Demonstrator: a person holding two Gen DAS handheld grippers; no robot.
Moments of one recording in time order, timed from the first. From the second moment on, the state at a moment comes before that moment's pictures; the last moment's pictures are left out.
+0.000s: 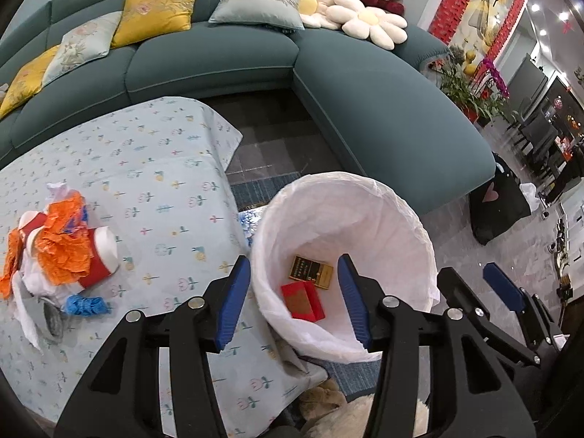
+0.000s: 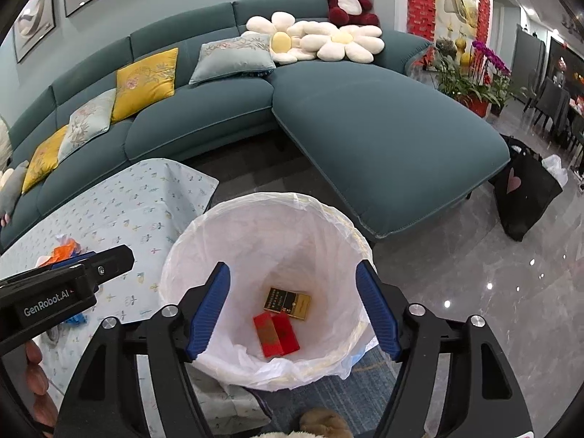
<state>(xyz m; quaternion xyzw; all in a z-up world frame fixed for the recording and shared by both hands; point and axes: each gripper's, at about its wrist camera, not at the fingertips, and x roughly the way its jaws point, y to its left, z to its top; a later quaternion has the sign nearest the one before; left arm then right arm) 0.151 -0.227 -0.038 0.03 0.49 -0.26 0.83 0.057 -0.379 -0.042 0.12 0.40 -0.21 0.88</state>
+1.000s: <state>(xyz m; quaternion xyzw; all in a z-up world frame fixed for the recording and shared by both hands) 0.117 -0.043 -0.019 -0.03 0.46 -0.14 0.88 0.043 -0.223 -0.008 0.06 0.41 -0.12 0.90</state>
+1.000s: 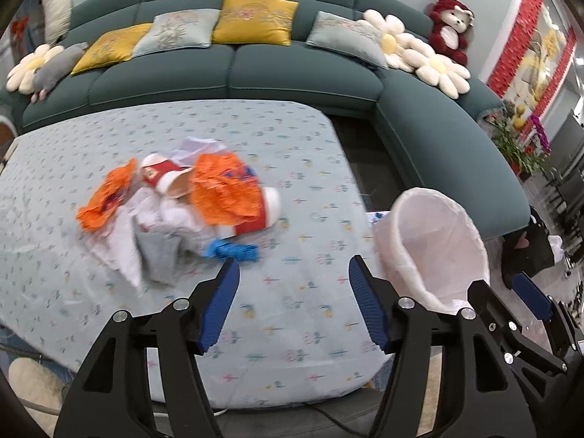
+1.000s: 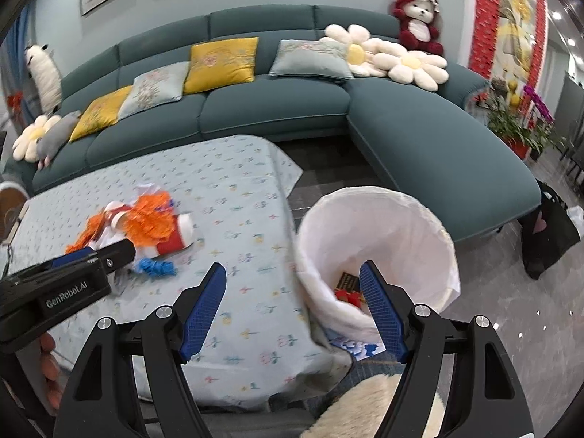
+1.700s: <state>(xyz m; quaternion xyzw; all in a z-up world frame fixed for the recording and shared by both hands) 0.111 0.093 -0.055 -0.09 0.48 -0.03 0.87 0.056 -0.115 -0.032 0.02 0.44 -0.04 0.89</state>
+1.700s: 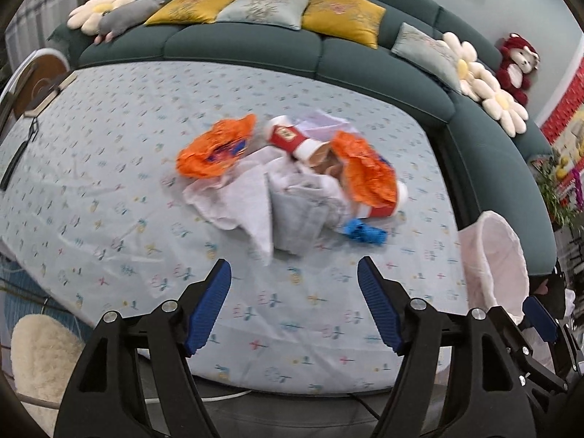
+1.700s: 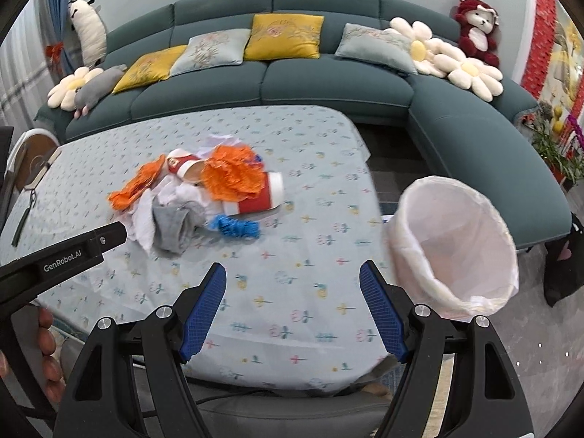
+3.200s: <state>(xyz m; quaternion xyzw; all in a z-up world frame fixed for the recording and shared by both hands) 0.202 0.119 -0.142 -0.11 0.55 -0.01 0.83 0.188 -0.078 -0.137 0.04 0.53 -0.01 0.85</state>
